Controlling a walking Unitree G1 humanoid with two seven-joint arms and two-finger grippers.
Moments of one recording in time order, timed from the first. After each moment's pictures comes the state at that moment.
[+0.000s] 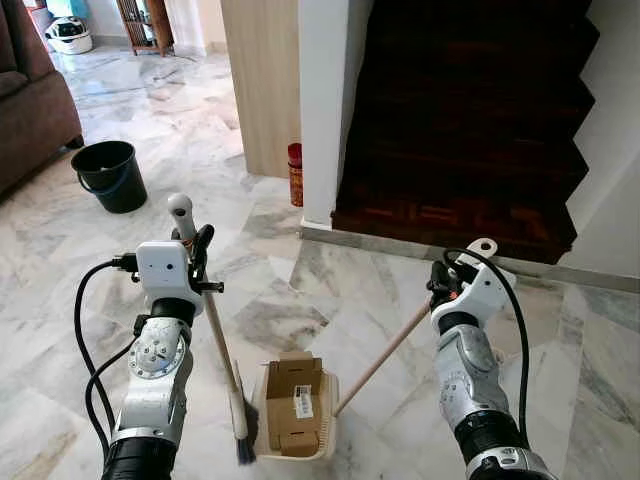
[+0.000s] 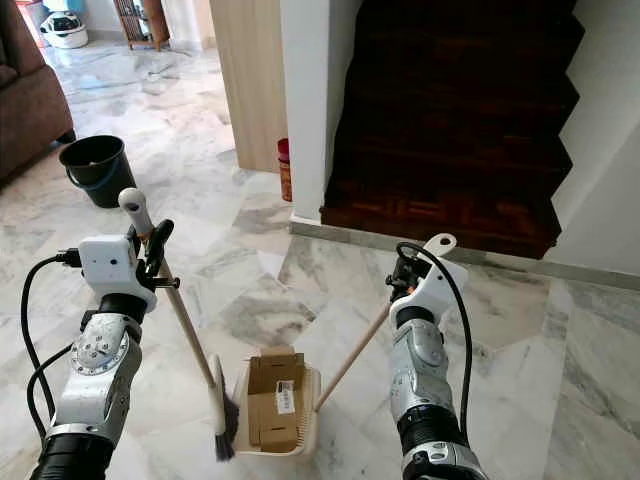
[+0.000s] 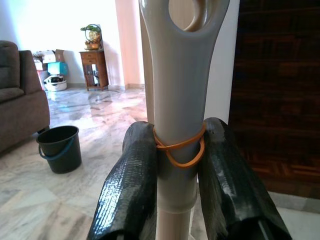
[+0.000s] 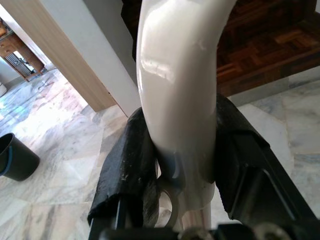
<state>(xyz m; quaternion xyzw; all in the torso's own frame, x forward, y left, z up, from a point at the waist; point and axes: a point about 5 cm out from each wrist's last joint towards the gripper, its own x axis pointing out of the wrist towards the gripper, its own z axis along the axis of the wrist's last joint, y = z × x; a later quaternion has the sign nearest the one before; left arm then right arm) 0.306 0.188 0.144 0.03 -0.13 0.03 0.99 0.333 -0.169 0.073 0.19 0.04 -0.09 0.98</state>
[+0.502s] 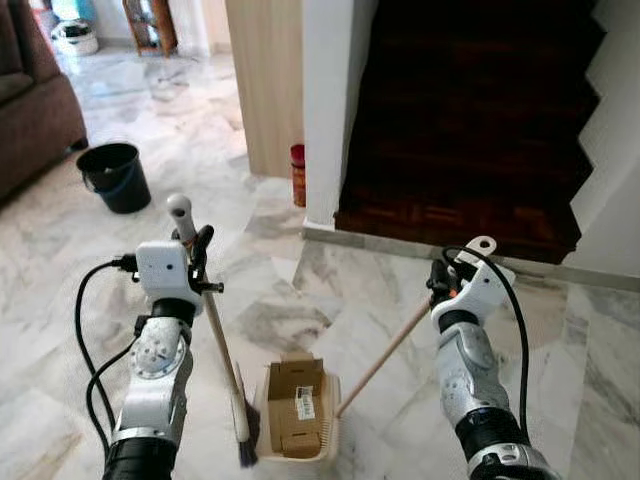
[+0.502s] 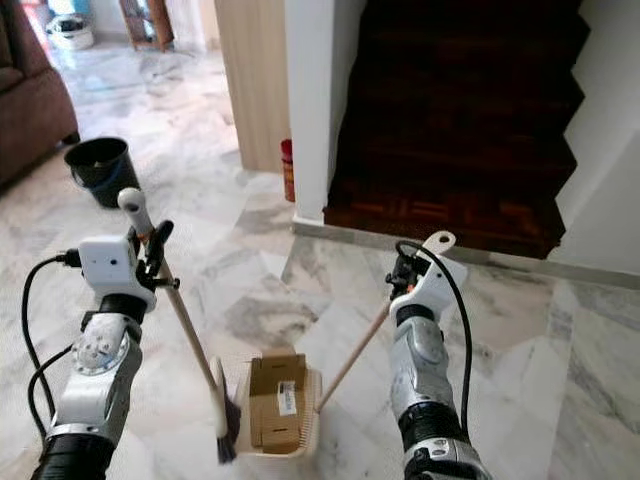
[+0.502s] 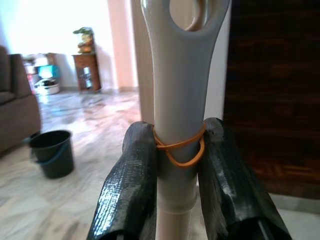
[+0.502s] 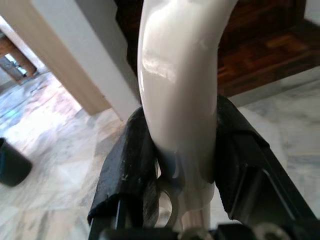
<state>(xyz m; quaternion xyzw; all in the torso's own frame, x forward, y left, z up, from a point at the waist) 0.308 0.178 0.145 0.02 -0.14 0.01 0.99 0.334 -0.178 0.073 0.19 0.04 -0.10 0.98</state>
